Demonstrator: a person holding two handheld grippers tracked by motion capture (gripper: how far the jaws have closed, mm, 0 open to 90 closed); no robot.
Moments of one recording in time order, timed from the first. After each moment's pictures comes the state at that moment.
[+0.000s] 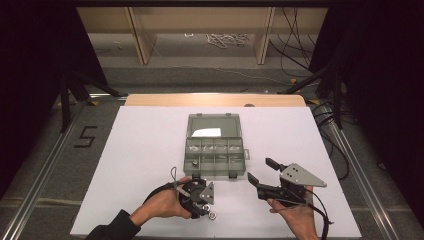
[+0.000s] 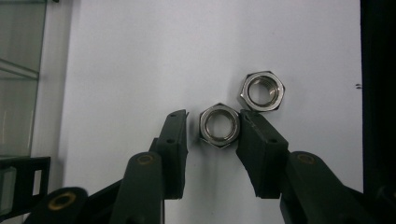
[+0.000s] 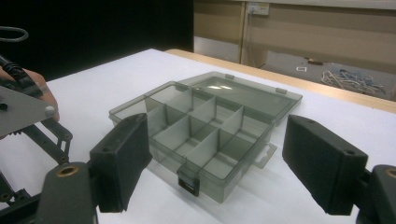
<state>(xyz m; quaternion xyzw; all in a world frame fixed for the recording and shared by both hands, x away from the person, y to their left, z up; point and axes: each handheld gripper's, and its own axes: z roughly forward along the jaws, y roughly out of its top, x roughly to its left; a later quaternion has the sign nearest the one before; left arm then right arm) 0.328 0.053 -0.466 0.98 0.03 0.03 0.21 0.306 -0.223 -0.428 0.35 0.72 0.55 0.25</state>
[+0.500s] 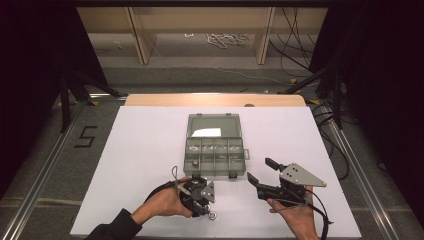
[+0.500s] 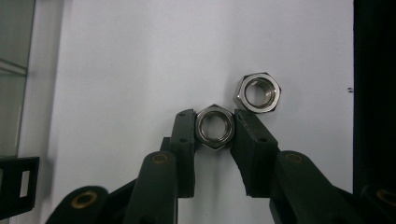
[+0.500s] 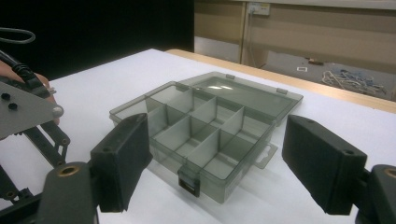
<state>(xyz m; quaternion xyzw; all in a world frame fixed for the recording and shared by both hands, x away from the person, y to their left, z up) 0.330 0.052 -0.466 0.98 0.04 0.00 0.21 0.306 -0.222 -0.428 0.35 0.72 0.54 0.25</state>
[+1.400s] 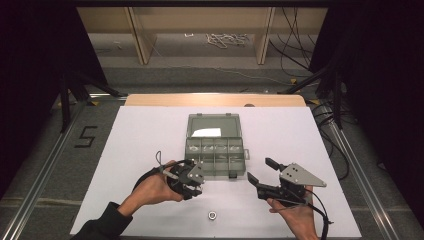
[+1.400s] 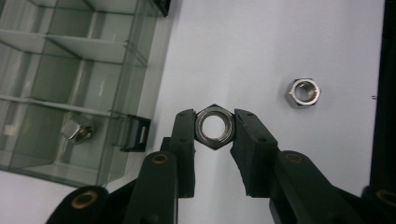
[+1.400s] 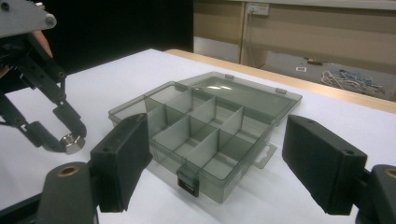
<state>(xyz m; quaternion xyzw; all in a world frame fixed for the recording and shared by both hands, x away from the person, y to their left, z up) 0.352 0.082 -0.419 0.97 0.09 0.07 0.23 0.306 -0.223 -0.428 0.35 0.72 0.55 0.25</state>
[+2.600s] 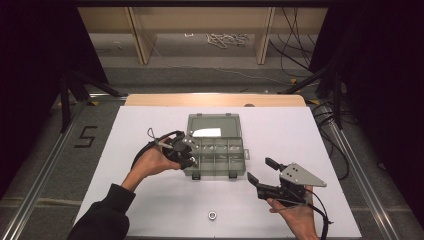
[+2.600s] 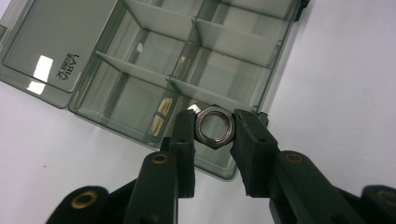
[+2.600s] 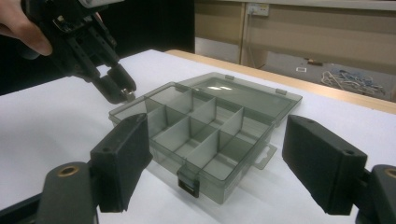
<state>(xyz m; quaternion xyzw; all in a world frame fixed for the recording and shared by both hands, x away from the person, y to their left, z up) 0.424 0.100 -0.409 0.95 0.18 0.10 0.23 0.304 -0.223 -0.427 0.35 0.72 0.54 0.24</state>
